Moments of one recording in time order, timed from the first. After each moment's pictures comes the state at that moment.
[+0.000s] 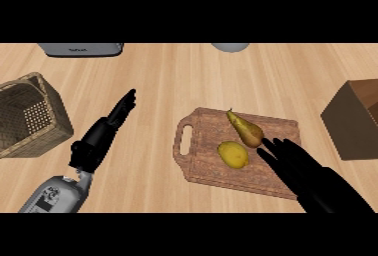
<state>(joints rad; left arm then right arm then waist) -0.24 0.40 -0.40 -1.52 0.19 0.15 0.02 -0.02 -0.77 0.57 -2.13 0.62 0.08 0.34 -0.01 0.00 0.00</state>
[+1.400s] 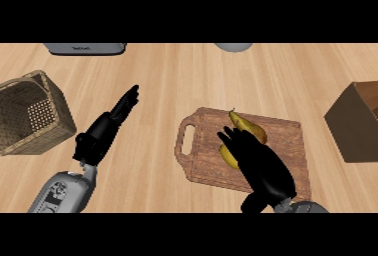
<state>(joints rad) -0.24 0.25 -0.23 -1.50 0.03 -0.02 0.06 -0.16 -0.28 0.57 -1.75 0.84 0.27 0.42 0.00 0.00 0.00</state>
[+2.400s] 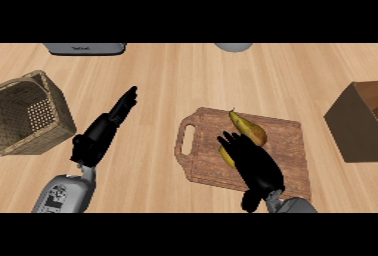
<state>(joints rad) -0.21 0.17 -0.14 -1.52 -0.05 -0.11 0.07 -0.13 -0.18 0.50 -1.57 1.01 0.30 0.28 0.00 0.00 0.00</state>
